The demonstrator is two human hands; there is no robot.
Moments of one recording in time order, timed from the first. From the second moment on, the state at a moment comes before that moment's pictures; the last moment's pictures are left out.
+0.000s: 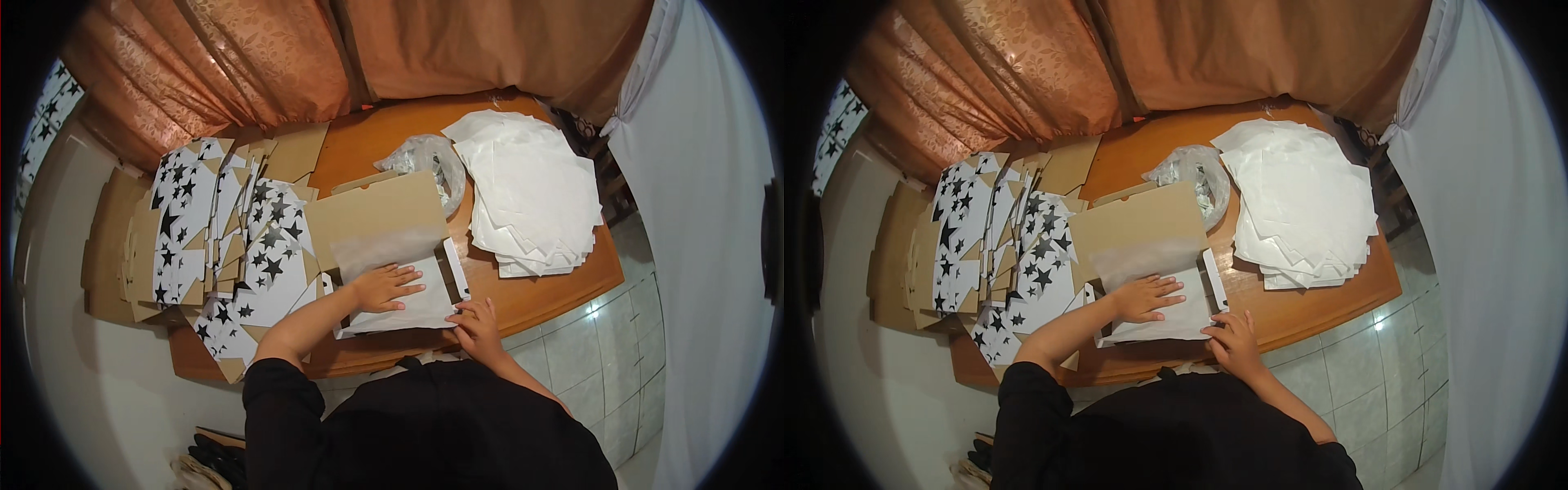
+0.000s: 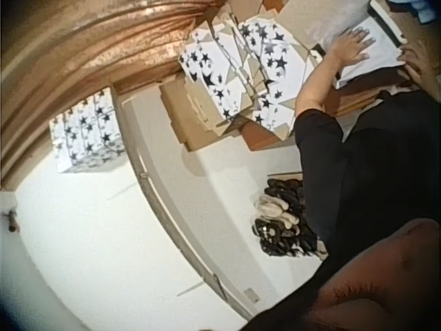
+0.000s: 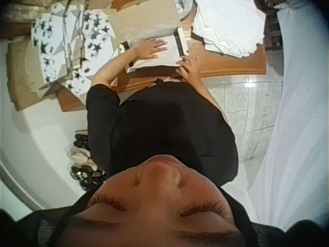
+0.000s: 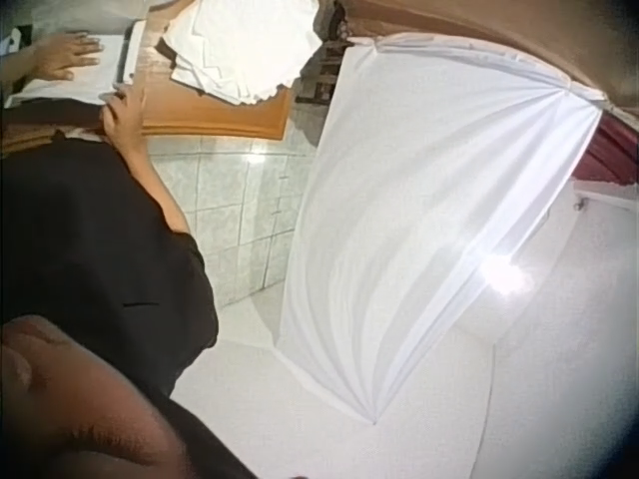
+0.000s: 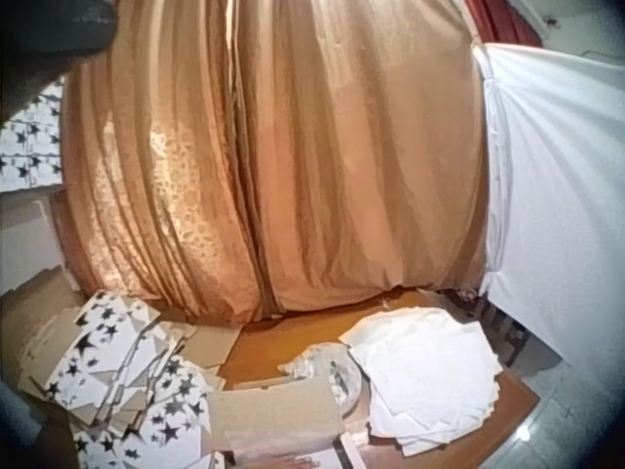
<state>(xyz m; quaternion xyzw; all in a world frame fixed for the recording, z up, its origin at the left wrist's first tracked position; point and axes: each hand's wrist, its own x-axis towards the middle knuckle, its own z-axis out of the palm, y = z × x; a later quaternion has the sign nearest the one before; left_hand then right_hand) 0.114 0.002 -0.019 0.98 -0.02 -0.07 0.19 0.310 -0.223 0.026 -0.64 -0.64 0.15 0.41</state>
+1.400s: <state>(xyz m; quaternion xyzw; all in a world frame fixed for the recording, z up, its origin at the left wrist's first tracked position) 0.127 -0.068 0.041 0.88 0.41 0.19 0.17 0.408 0.039 -0.046 -0.80 -0.58 0.02 0.13</state>
